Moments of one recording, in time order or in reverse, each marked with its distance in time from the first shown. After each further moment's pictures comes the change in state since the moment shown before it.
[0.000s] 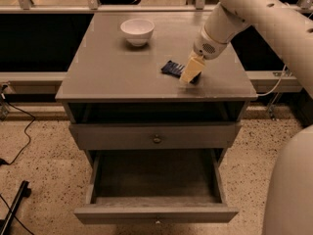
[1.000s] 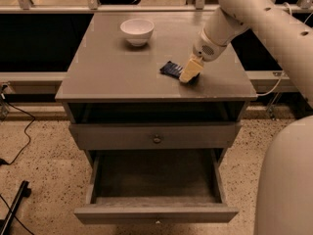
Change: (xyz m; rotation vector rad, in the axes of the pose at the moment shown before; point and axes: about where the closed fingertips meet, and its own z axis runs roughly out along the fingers) arm 0.003 -0.006 0.015 -0.037 -0.015 0.031
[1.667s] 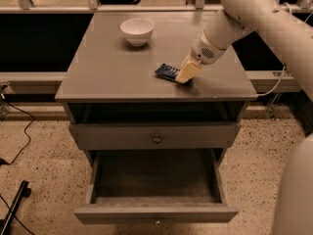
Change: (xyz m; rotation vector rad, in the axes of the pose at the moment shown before) arm -0.010 0.025 -0.005 -0.043 -0.073 -0.045
